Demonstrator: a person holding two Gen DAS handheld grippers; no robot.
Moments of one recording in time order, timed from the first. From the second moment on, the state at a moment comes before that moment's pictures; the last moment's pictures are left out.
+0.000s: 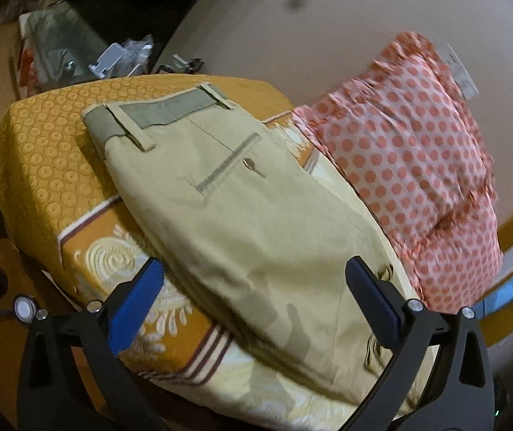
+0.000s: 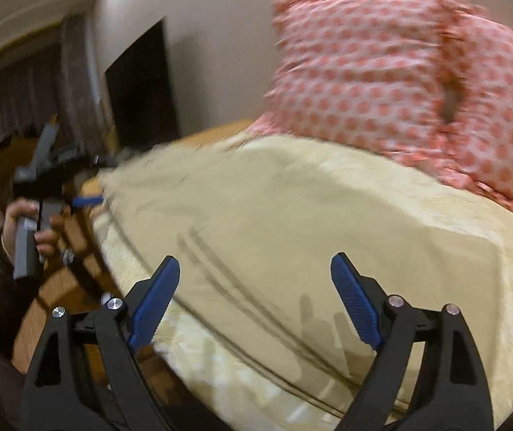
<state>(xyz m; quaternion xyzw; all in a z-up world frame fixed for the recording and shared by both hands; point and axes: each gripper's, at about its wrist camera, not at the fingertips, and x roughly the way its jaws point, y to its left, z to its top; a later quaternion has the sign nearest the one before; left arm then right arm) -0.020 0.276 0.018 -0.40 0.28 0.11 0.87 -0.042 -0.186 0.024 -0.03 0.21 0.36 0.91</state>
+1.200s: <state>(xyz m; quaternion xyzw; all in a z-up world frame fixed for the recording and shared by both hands) -0.019 -0.105 0.061 0.17 0.30 -0.29 0.89 0.021 -0.384 -0.014 0.33 0.28 0.28 0.86</state>
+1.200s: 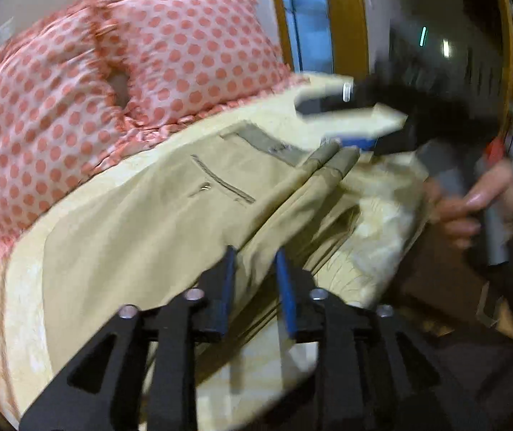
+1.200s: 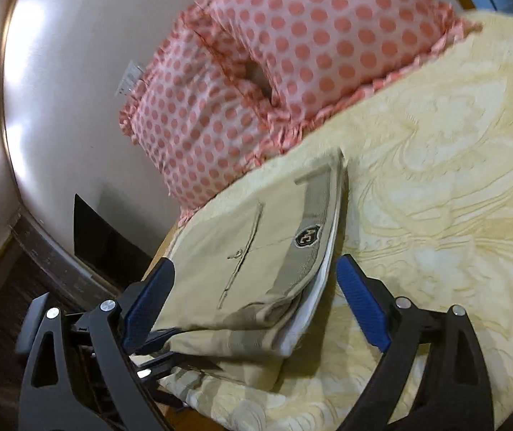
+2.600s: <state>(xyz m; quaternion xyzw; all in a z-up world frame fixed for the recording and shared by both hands) 0.198 0.026 0.056 -0.01 0.40 -0.10 0.91 0.131 -0.346 0.000 0.24 0.37 0.21 0.87</state>
